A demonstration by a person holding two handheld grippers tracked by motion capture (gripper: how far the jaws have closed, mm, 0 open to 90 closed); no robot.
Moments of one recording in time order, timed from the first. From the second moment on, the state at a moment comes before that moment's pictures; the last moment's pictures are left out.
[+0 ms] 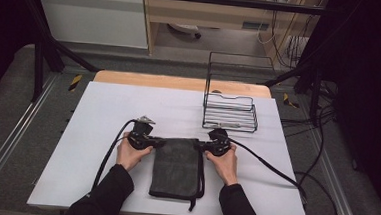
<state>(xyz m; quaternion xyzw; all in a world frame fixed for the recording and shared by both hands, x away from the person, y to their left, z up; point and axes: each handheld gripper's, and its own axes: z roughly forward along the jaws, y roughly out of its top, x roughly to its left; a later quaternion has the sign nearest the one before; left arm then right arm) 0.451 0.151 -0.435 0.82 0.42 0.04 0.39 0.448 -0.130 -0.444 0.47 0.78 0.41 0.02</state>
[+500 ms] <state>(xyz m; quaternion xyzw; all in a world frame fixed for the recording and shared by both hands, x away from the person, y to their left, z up) 0.433 0.159 -0.410 0.81 0.40 0.06 0.43 0.428 -0.136 -0.422 0.44 0.77 0.46 0.04</state>
